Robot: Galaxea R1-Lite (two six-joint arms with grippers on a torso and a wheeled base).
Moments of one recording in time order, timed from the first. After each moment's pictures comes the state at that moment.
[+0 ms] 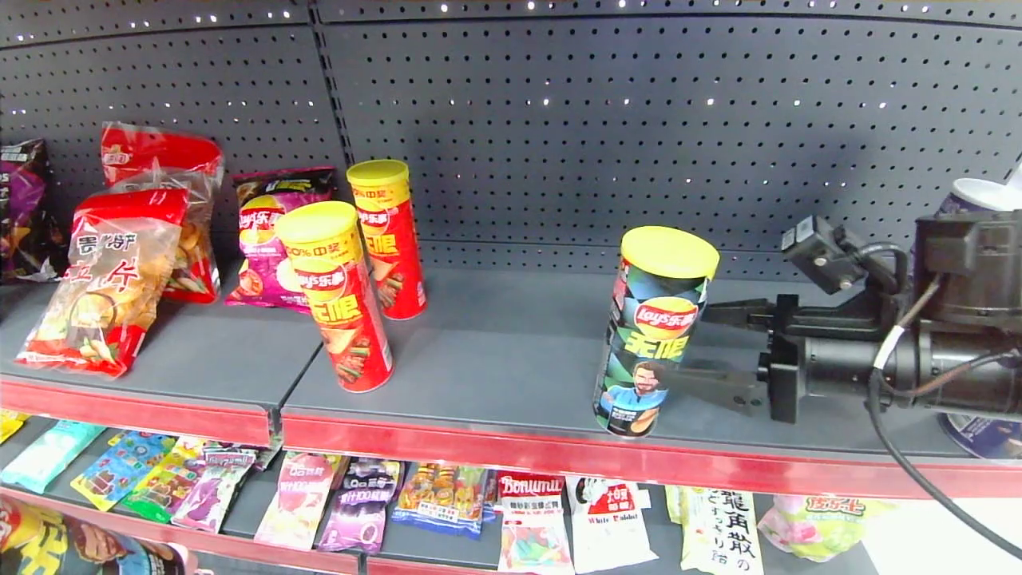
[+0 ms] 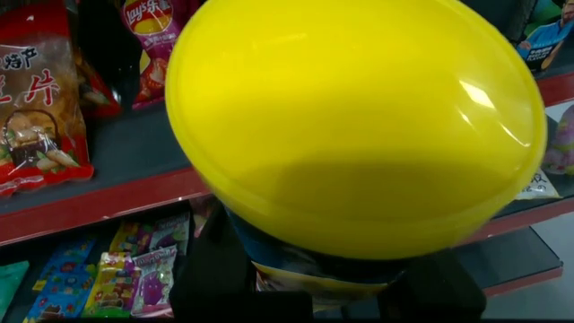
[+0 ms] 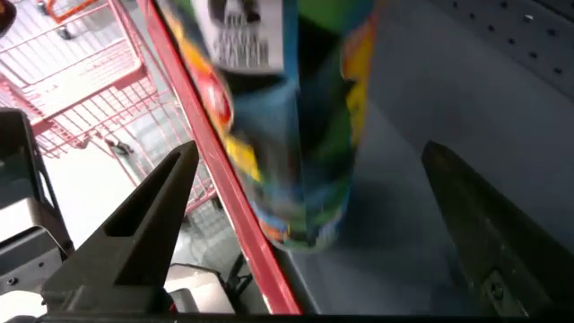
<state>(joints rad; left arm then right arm) 0.01 0.37 -0.41 0.11 -0.31 0.17 0.34 1.51 -0.71 -0.44 0.59 -0.23</state>
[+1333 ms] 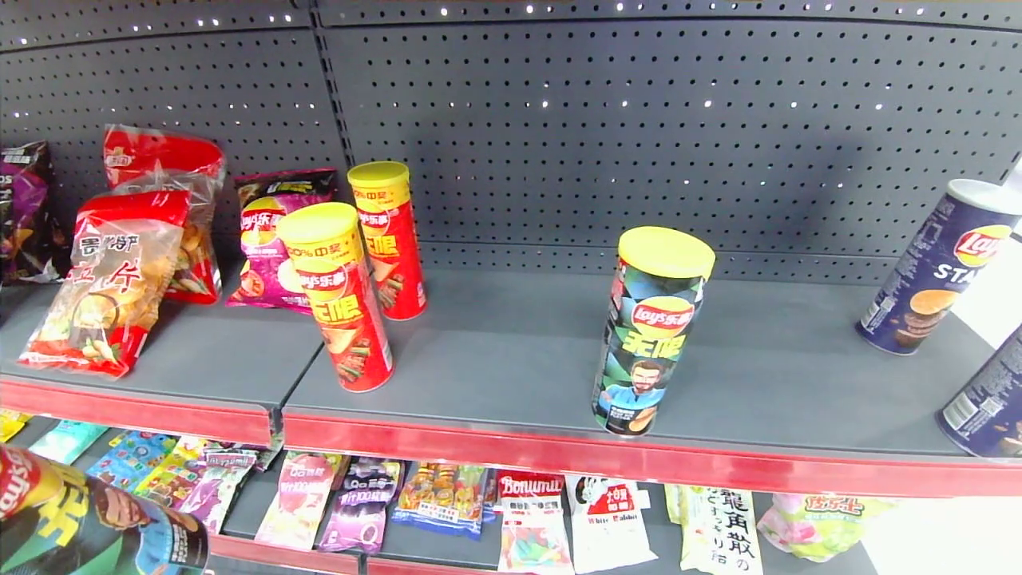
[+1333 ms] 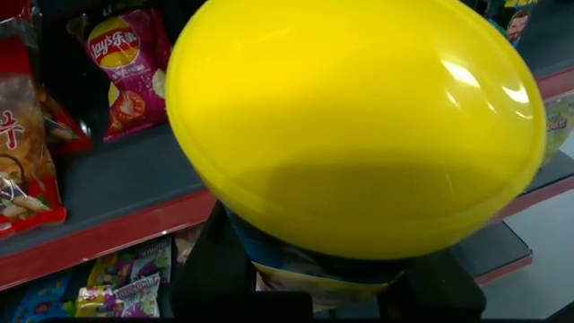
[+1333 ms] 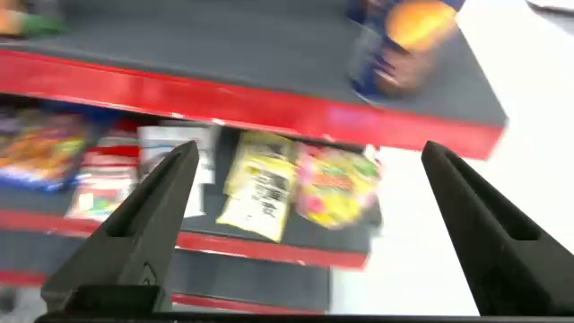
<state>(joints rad) 0.01 0.49 -0.47 0.05 -0.41 0.17 0.23 0.16 -0.30 0.31 -0.32 -0.09</state>
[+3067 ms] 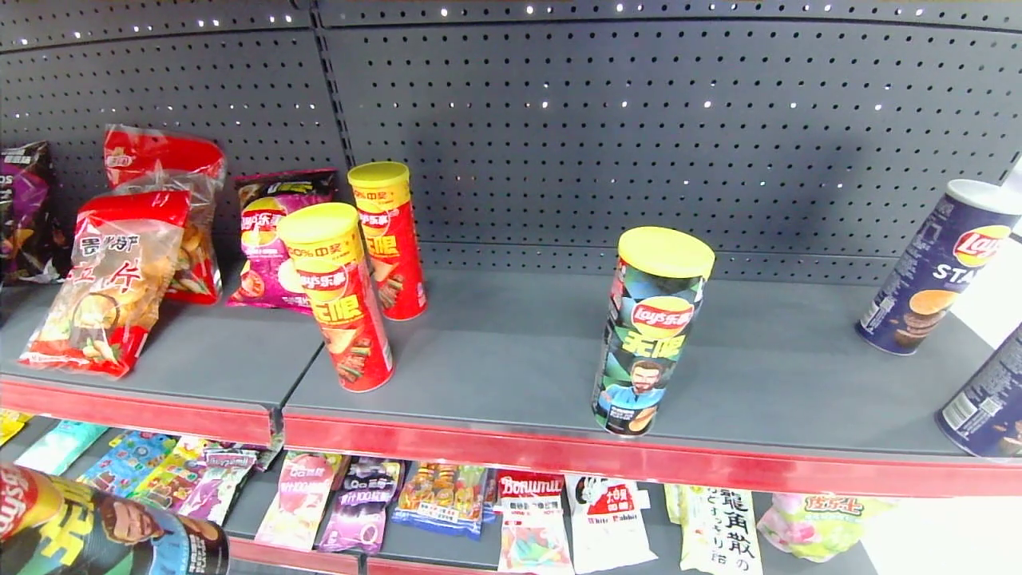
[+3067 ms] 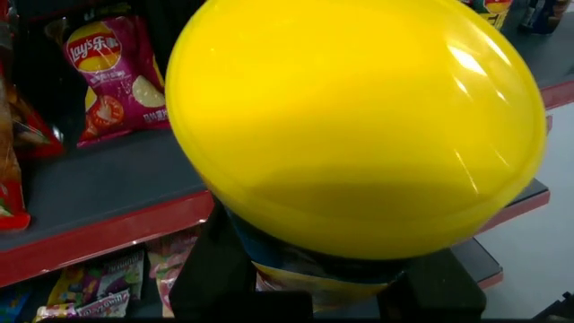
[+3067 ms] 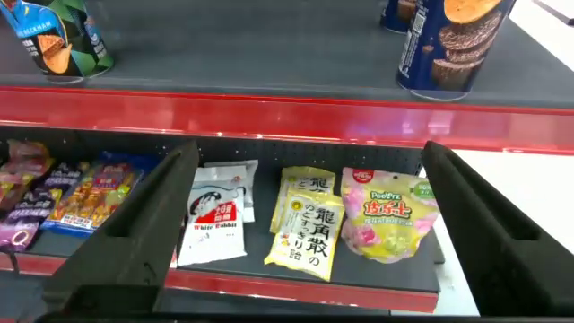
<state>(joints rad) -0.01 0.43 -0.39 -0.03 -0.43 0.09 0.00 0.00 0.00 0.00 0.01 0.00</state>
